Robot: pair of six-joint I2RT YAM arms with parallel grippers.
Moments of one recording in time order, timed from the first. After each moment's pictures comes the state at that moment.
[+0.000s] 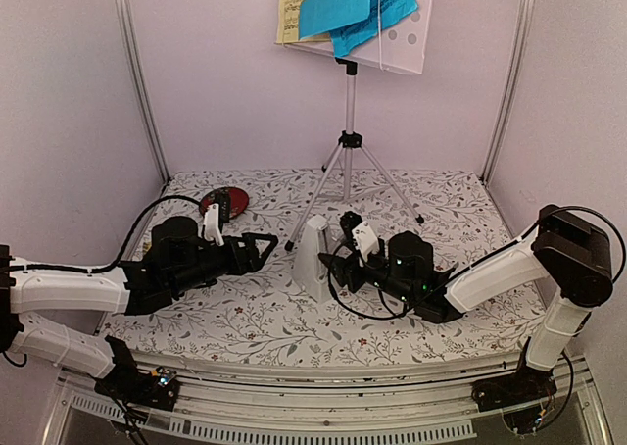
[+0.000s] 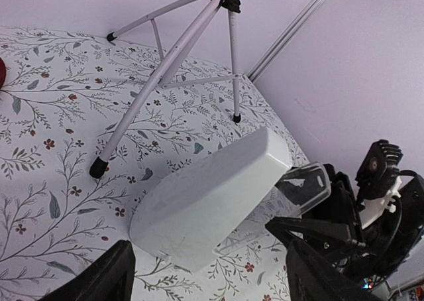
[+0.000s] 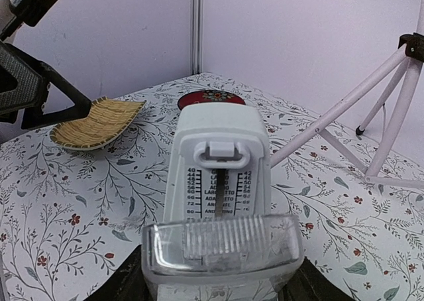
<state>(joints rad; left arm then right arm) -0.84 1.17 0.51 0.42 -0.11 -0.64 1.00 1.75 0.71 0.89 0.18 0.01</state>
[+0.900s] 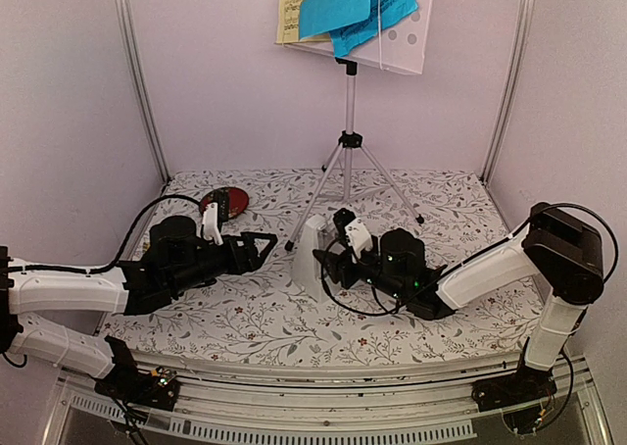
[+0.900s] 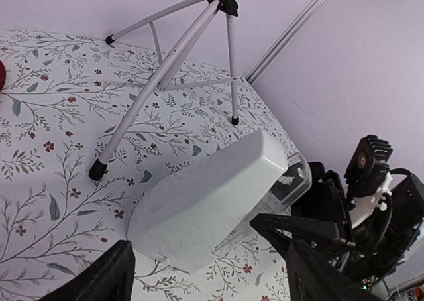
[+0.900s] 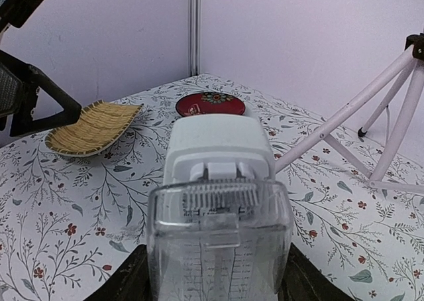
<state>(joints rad) -0.84 1.16 0.51 0.42 -0.11 -0.64 1.00 1.80 0.77 0.88 0.19 0.01</state>
